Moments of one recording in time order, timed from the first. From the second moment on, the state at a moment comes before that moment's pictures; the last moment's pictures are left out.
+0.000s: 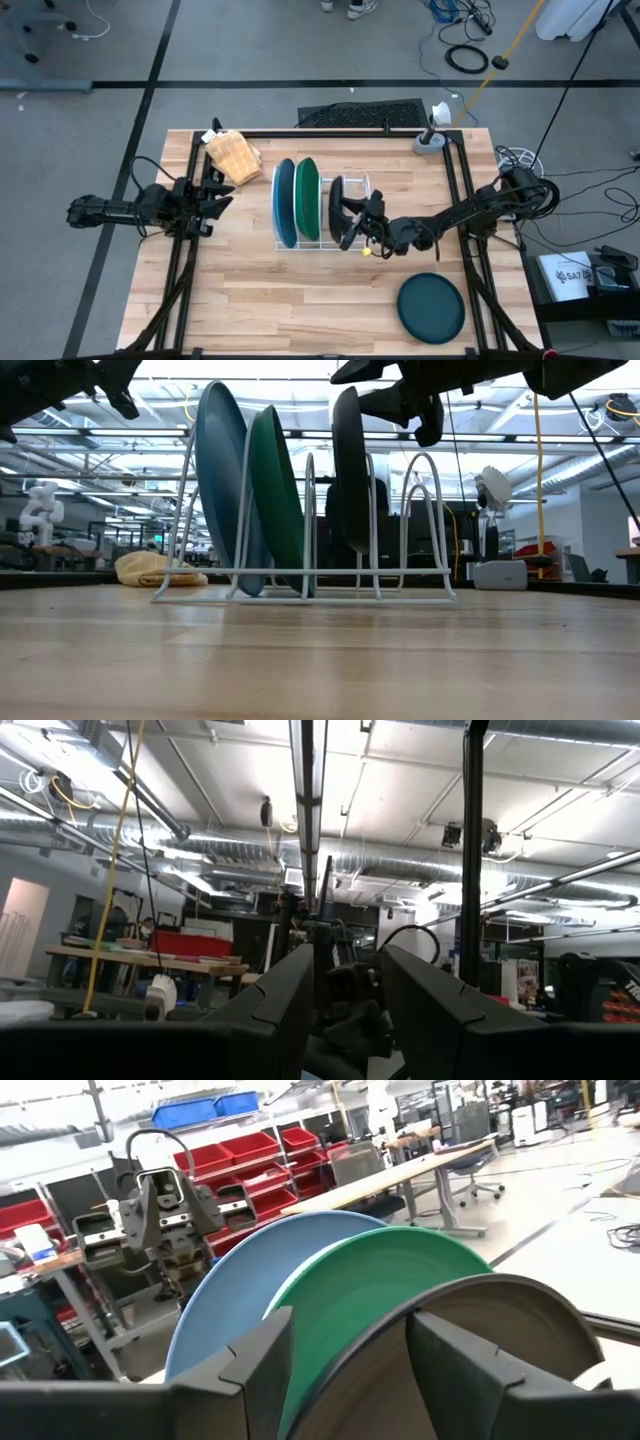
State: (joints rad) left arm -0.01 0.20 0.04 0.72 -0.01 -0.09; right arm 0.30 1.61 0.78 0.94 0.87 0.30
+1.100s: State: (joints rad) left arm -0.01 0.20 0.04 0.72 -0.01 -0.09; right arm 0.27 1.61 1.31 -0.25 0.83 0.33
